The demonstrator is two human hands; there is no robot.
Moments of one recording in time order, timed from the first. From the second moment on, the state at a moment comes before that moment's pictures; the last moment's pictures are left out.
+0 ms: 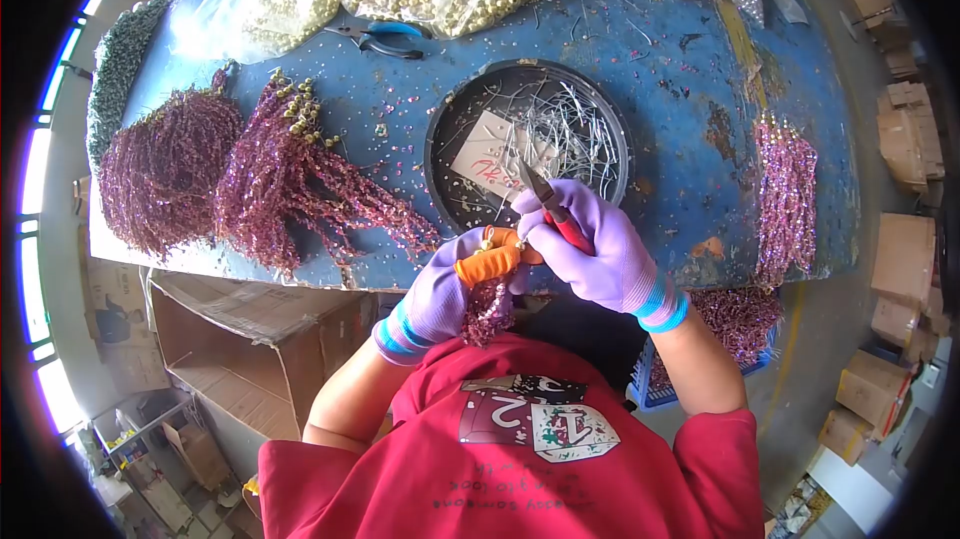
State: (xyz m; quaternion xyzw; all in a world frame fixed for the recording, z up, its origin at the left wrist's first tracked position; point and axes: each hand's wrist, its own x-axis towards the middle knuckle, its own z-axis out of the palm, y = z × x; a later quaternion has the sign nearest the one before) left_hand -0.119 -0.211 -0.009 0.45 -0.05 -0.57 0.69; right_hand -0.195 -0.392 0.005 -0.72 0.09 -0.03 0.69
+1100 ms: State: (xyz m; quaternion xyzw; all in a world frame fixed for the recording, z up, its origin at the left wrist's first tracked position) left_hand -0.069 -0.119 0.015 0.44 -0.04 -0.24 0.87; right_hand -0.202 -0.388 0.001 -0.61 0.11 0.05 0.78
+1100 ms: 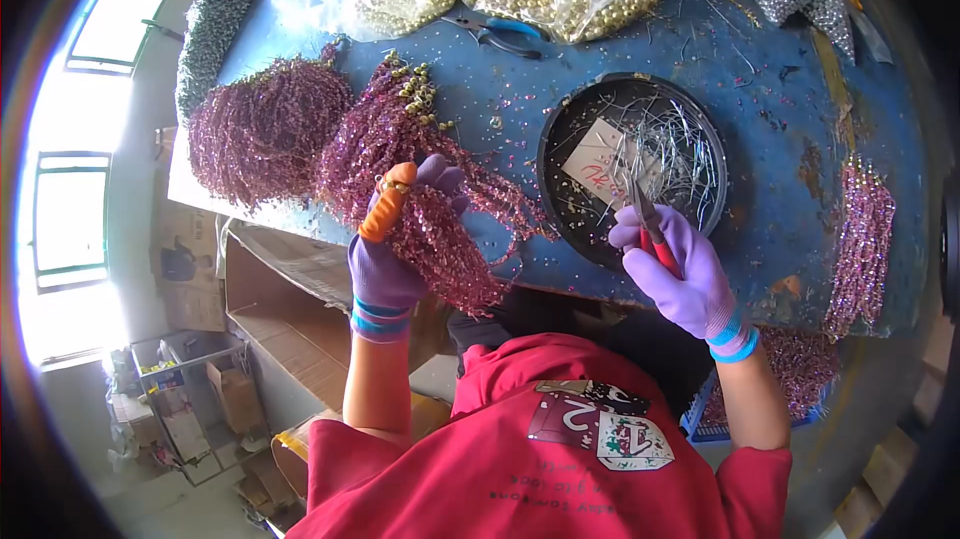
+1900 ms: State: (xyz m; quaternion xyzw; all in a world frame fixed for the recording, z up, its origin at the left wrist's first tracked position) left_hand 0.015 -0.126 0.047 0.97 -0.16 0.13 0.13; right_hand -0.208 -0.387 0.006 -0.65 0.07 0.04 0.76
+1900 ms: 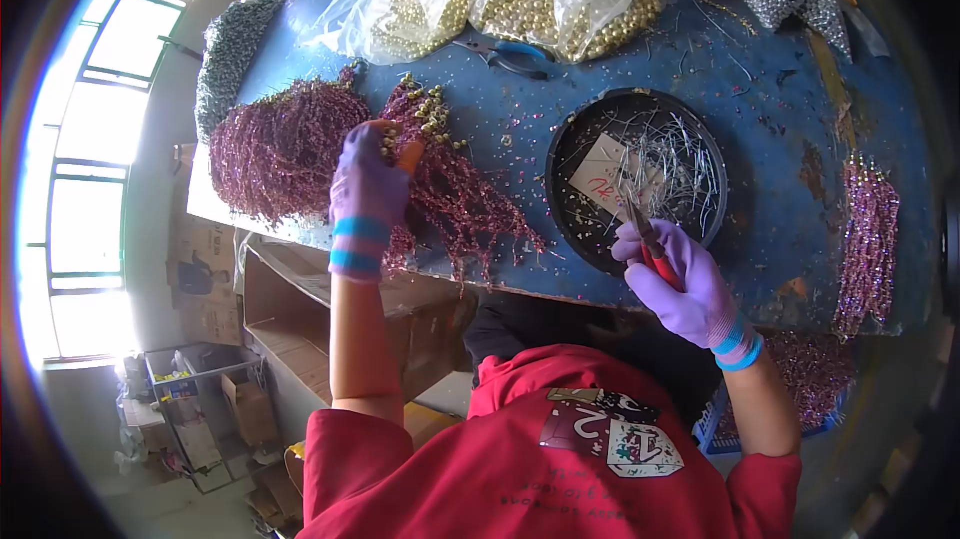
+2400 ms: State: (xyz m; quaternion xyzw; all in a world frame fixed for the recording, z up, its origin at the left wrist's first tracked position) left_hand -0.091 -0.154 0.039 0.86 -0.31 0.11 0.40; right_hand -0.165 -0.360 0.010 -0.52 0.12 0.05 0.84
